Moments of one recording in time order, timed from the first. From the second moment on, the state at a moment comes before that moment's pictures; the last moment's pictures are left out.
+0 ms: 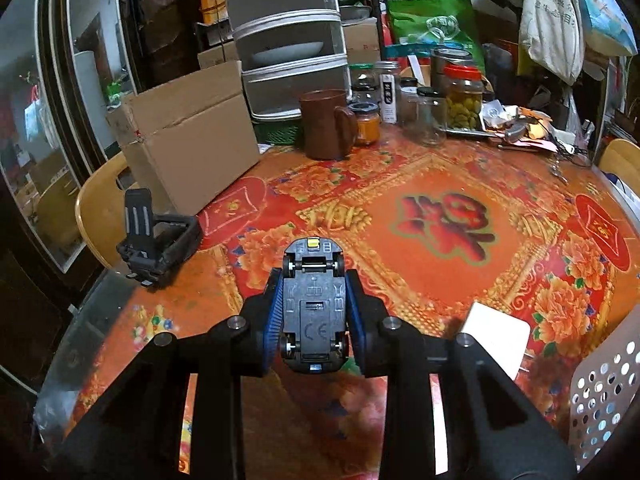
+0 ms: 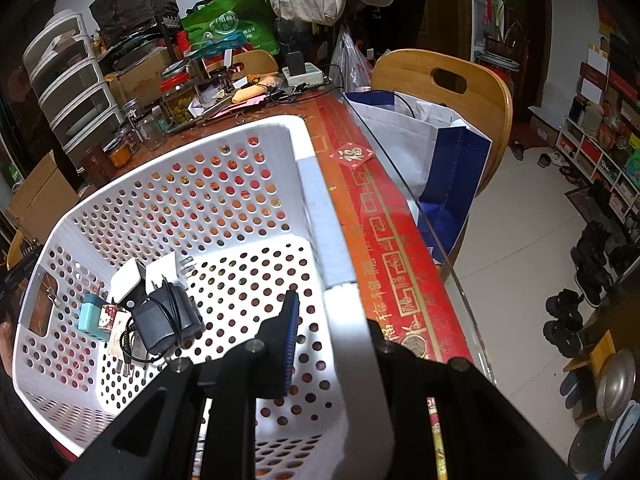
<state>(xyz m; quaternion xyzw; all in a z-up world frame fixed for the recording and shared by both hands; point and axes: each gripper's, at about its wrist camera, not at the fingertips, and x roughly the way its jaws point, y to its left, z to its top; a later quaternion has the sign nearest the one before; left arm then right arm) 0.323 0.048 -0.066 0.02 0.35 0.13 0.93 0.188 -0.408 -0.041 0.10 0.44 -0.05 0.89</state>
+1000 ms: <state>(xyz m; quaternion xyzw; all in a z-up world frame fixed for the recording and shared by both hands) 0.226 -0.122 0.042 0.06 0.40 -0.13 0.91 0.187 -0.410 -0.041 0.11 0.43 -0.04 0.89</state>
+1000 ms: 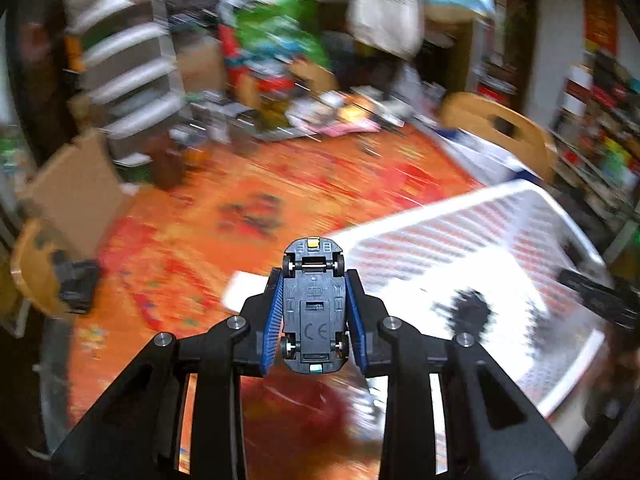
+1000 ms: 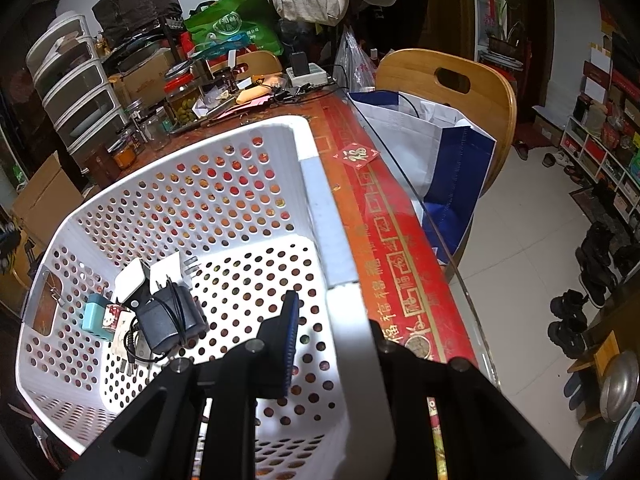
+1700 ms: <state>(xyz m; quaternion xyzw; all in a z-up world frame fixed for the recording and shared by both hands) 0.262 -0.248 -0.041 0.18 0.57 -0.19 0.78 0.186 -0.411 -0.042 0.11 0.43 -0.04 0.89</state>
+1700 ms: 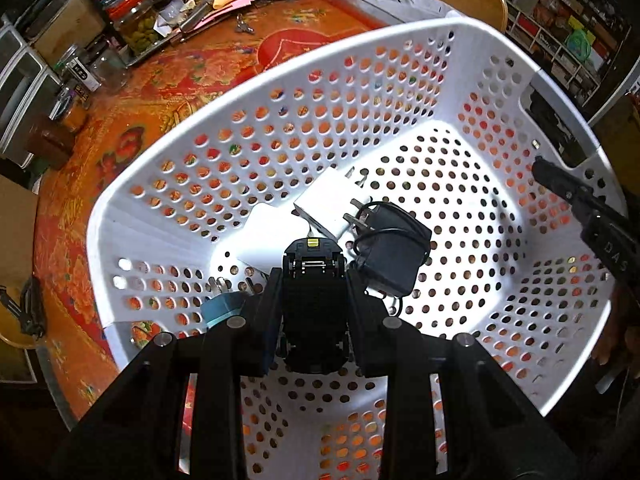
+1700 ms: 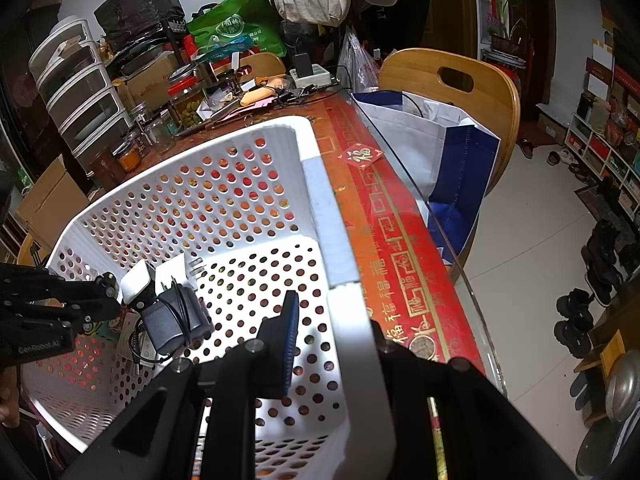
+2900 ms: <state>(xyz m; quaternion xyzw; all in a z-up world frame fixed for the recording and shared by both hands) 0.300 0.003 -0.078 0.03 0.49 -0.05 0.87 0.187 -0.411 -0.043 0.11 0.43 -0.04 0.89</state>
